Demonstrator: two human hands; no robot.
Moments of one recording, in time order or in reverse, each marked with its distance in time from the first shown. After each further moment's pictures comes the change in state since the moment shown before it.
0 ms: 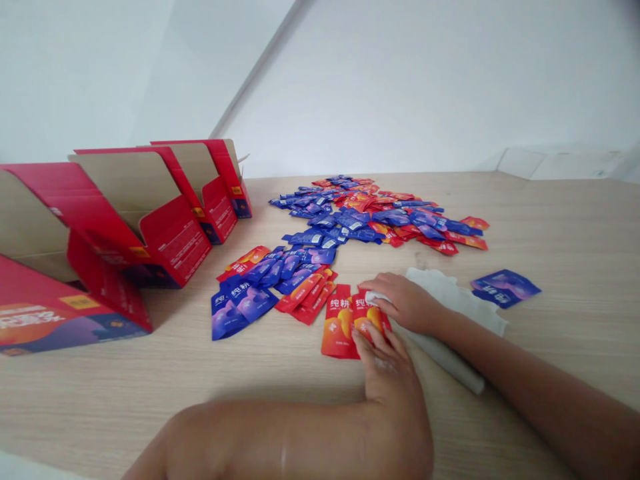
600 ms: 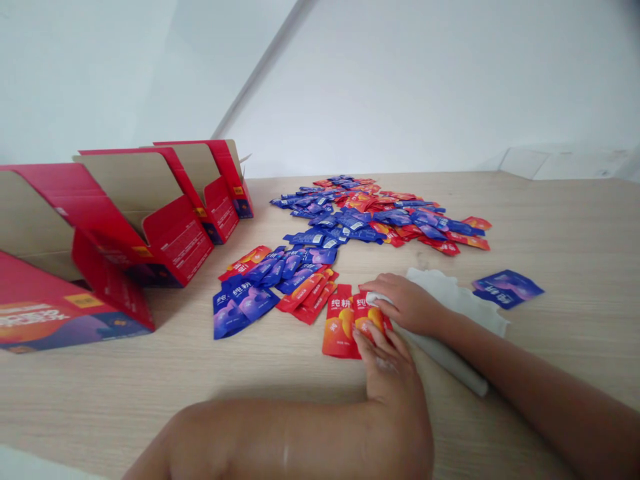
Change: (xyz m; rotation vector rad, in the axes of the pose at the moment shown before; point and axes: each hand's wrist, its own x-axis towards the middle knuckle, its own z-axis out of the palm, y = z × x) left_hand 0.000 0.002 0.003 0.072 0.008 0.006; right_hand -0.001 -0.003 0.000 0.023 0.012 0.005
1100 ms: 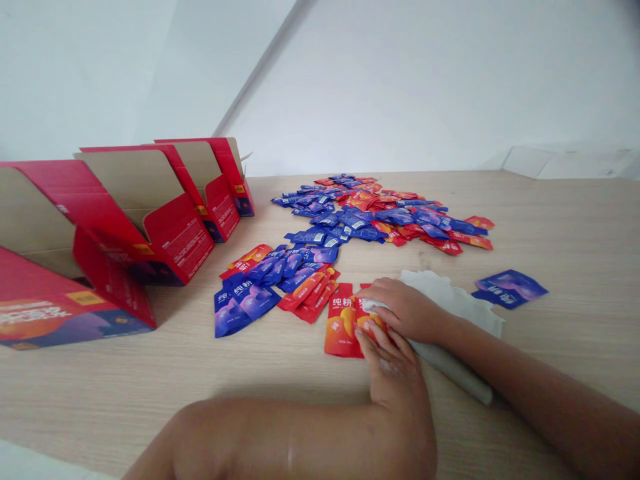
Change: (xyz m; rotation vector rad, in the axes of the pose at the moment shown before) left_hand -0.001 0.002 -0.002 -0.039 0.048 -0.033; right_hand -0.001 -0.013 0.001 0.021 -0.053 -0.086
